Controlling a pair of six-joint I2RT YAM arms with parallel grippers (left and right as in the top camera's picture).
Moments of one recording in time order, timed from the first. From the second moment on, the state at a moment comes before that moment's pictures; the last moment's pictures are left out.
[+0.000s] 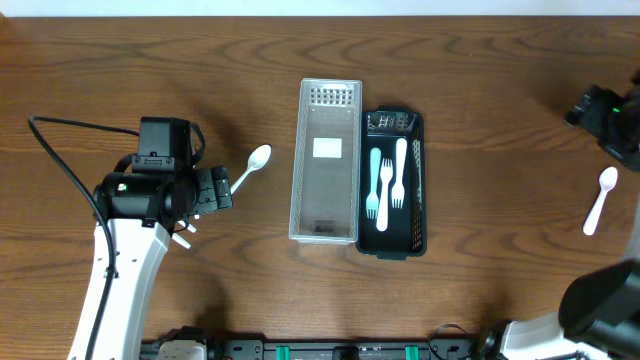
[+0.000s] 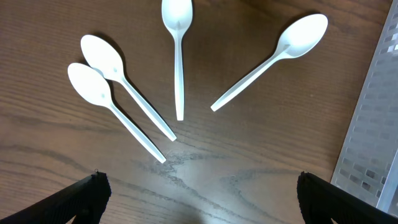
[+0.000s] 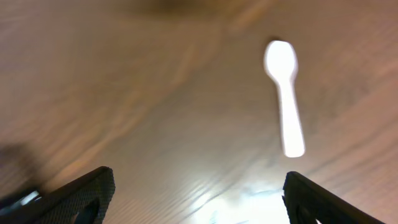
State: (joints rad) left arm -0.06 1.22 1.10 -1.08 -0.11 -0.23; right arm -0.45 1.71 1.65 -1.14 0.05 0.33
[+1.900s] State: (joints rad) left arm -0.06 1.22 1.10 -1.08 -0.11 -0.23; right arm -0.73 2.20 1.63 -1.06 -0.02 0.21
